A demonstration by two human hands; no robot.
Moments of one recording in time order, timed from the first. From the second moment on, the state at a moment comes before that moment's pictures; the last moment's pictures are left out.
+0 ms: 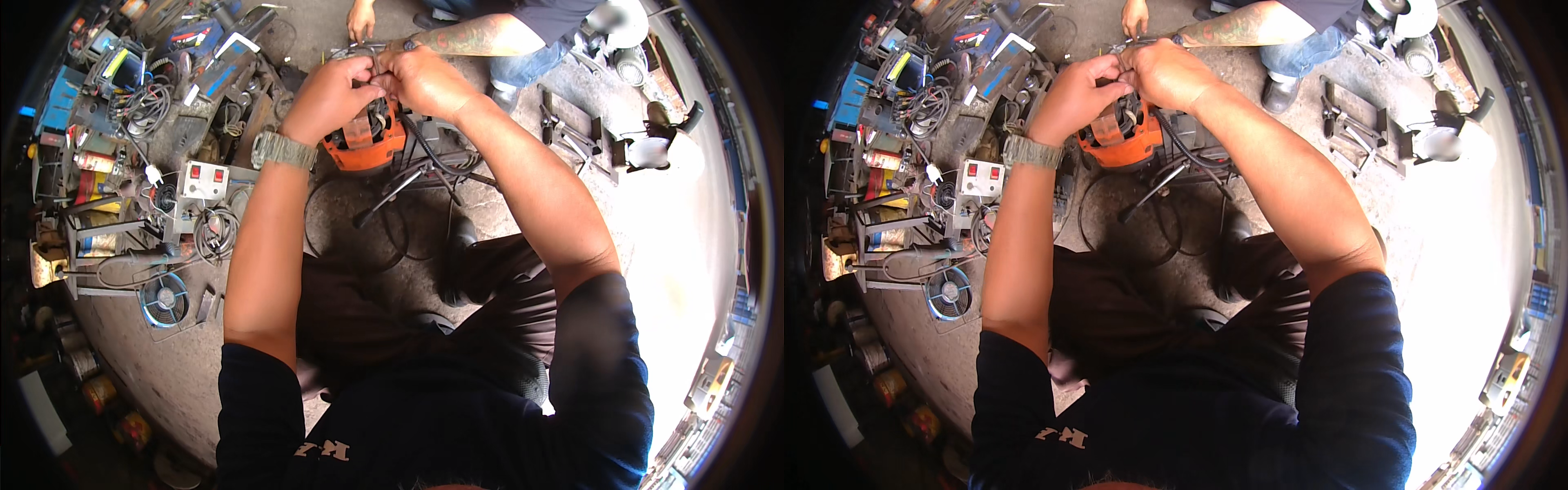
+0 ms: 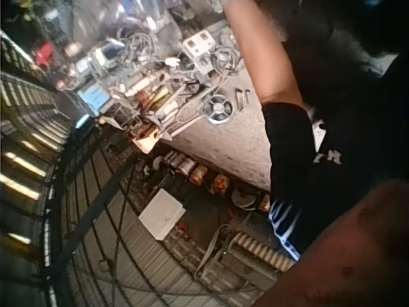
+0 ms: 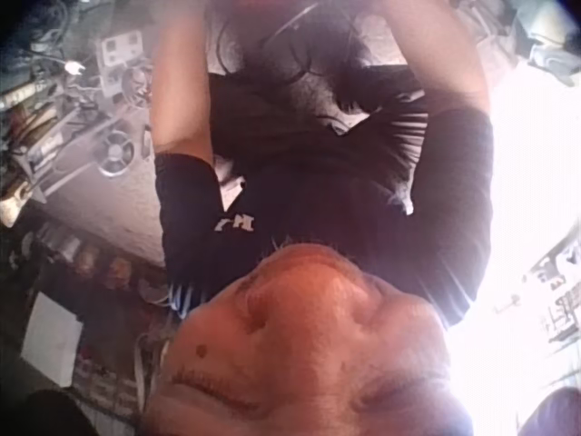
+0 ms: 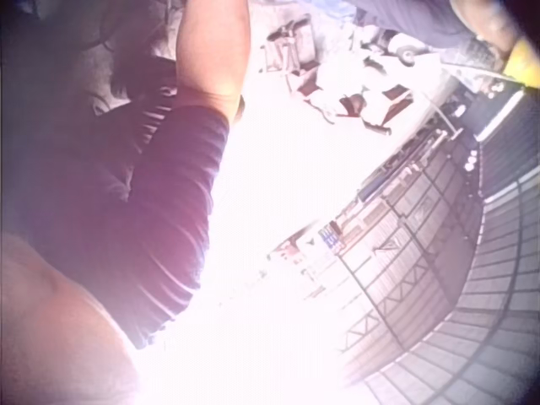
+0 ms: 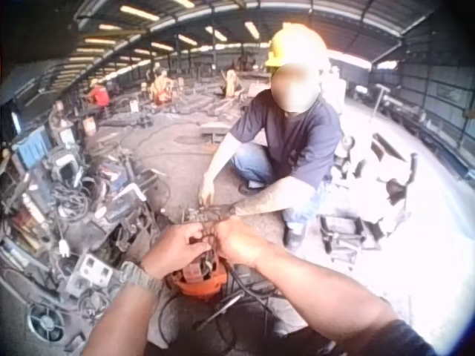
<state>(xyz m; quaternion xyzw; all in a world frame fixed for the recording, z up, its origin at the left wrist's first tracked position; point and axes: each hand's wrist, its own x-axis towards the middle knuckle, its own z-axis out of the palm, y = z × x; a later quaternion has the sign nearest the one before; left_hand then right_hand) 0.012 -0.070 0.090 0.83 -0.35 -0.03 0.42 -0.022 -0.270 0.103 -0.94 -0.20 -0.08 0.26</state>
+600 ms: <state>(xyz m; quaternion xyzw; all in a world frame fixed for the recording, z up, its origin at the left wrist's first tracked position) 0.011 -0.092 0.093 0.88 -0.28 -0.05 0.37 -0.066 -0.276 0.094 -0.92 -0.26 -0.11 0.26</state>
